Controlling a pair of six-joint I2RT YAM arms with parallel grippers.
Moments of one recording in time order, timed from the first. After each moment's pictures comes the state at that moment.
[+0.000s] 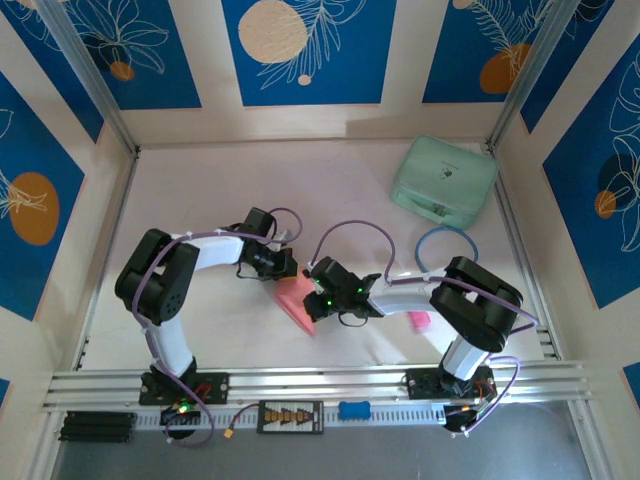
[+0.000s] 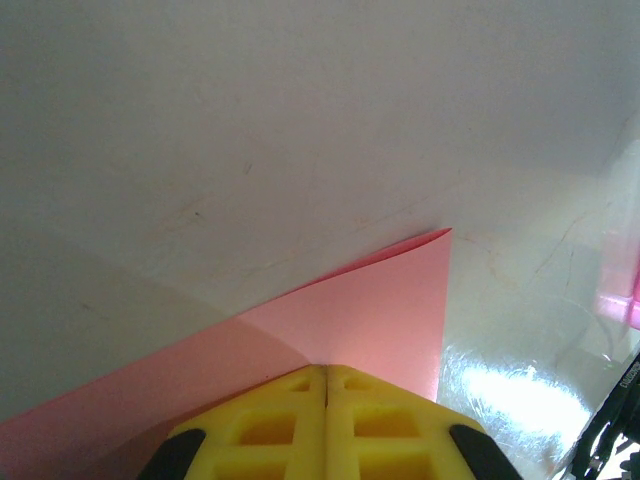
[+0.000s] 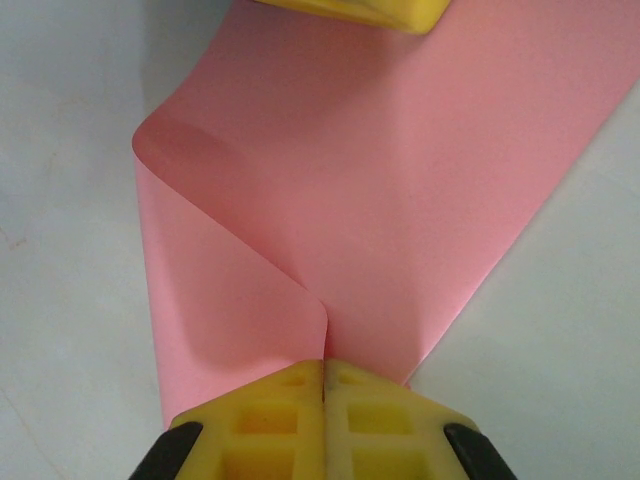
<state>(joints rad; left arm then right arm) -0.47 1.83 0.95 -0.31 0.59 -0.49 0.97 1.66 0.72 0.00 -0.13 0.54</state>
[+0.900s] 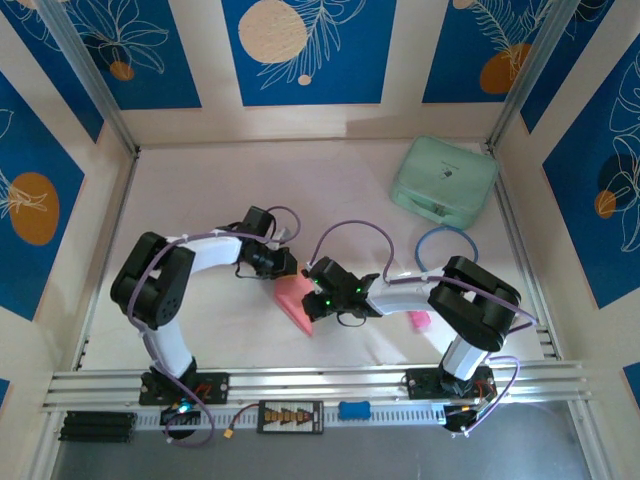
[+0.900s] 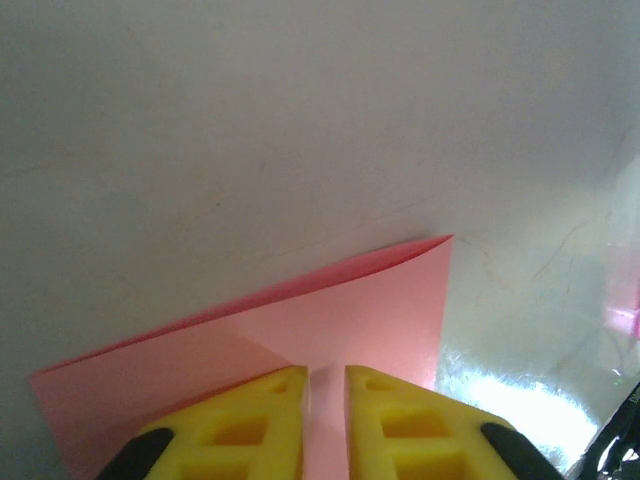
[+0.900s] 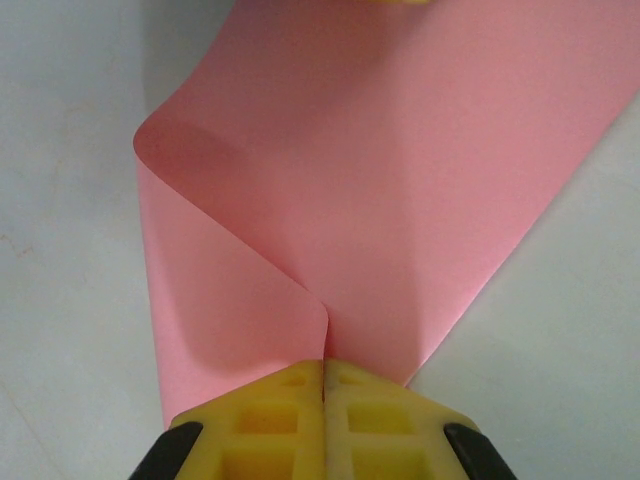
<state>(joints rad) -0.48 1.77 0.95 -0.34 0.54 -0.51 0.98 1.67 0.73 0.01 -0.13 0.56</state>
